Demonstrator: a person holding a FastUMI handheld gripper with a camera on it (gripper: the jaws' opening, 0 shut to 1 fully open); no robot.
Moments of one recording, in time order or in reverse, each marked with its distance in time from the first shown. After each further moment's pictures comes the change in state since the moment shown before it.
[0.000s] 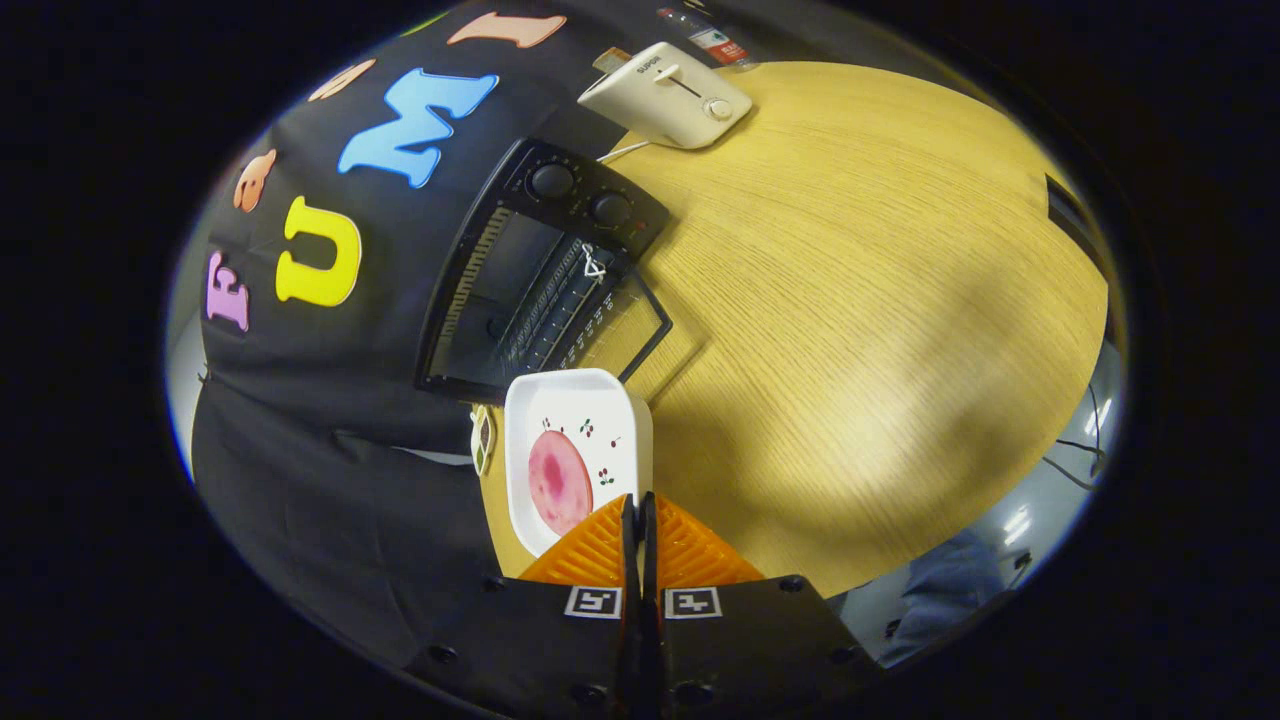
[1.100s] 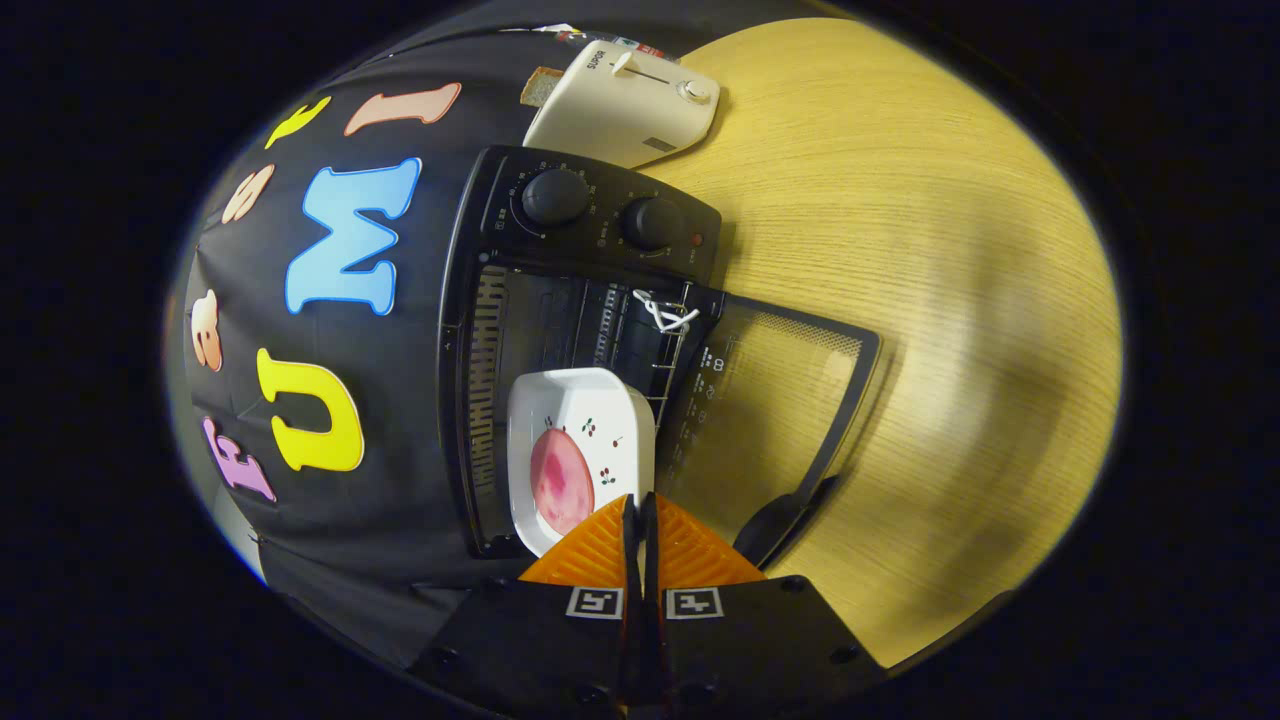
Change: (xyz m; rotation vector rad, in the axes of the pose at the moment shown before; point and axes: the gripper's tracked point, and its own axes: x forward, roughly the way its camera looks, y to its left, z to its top) arm 0.125 0.104 0.068 0.389 -0.238 0.090
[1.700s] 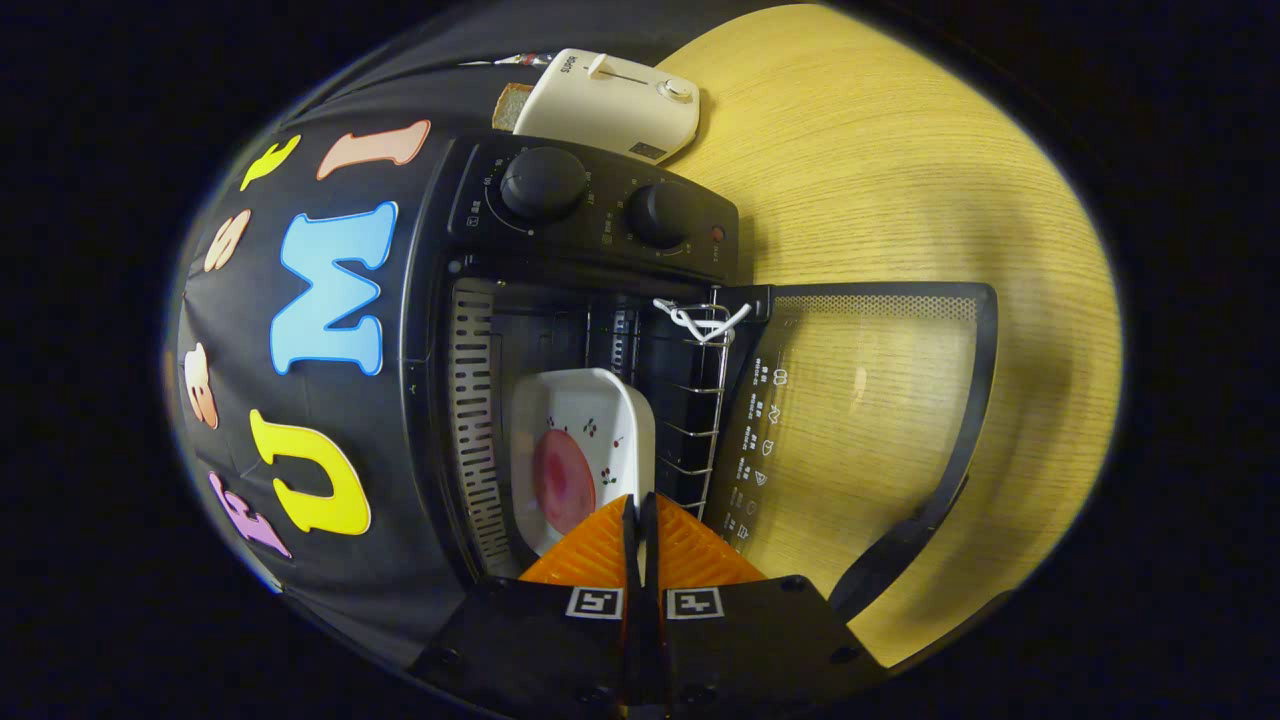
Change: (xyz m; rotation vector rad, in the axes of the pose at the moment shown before) arm 0.056 0.023 0.017 0.110 -0.163 0.004
